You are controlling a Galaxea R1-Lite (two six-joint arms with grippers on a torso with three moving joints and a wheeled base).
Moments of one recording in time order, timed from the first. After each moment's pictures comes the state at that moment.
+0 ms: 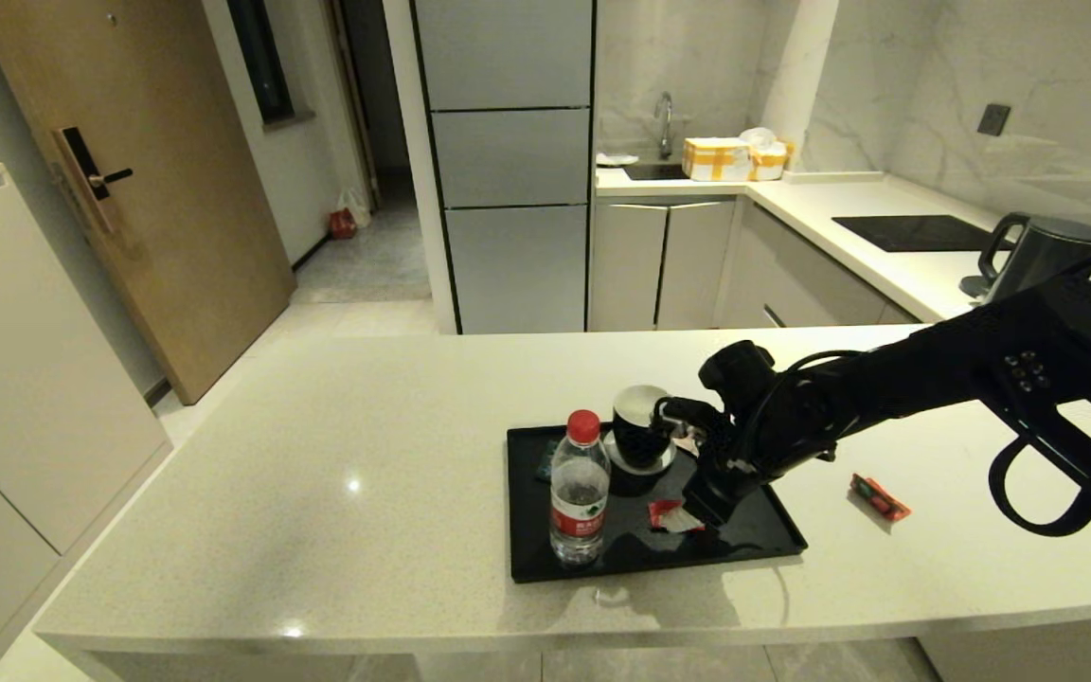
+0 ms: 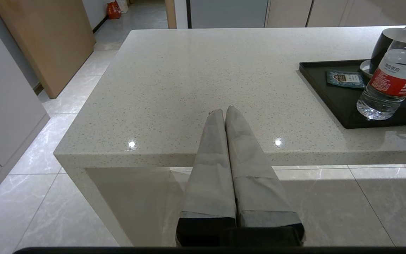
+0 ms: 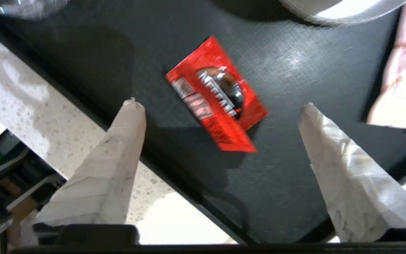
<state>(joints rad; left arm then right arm) 0.00 0.00 0.00 0.00 0.00 0.01 0.38 2.29 -1.45 0.26 0.18 -0.50</state>
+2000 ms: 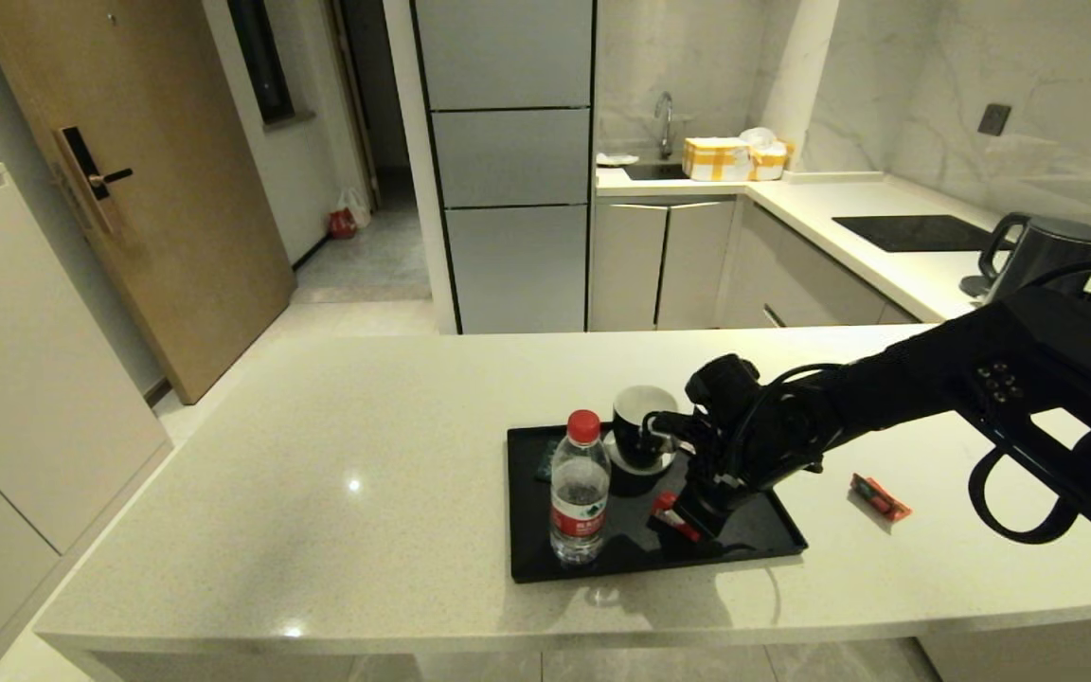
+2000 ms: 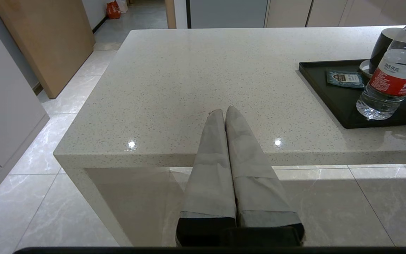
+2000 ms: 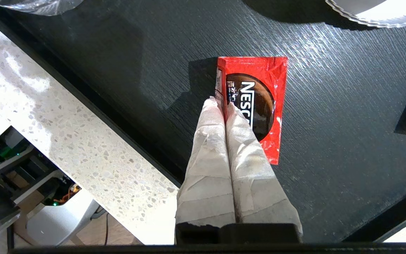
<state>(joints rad) 0.00 0.00 0.00 0.00 0.00 0.01 0.40 2.32 -1.44 0.25 0.18 -0.49</state>
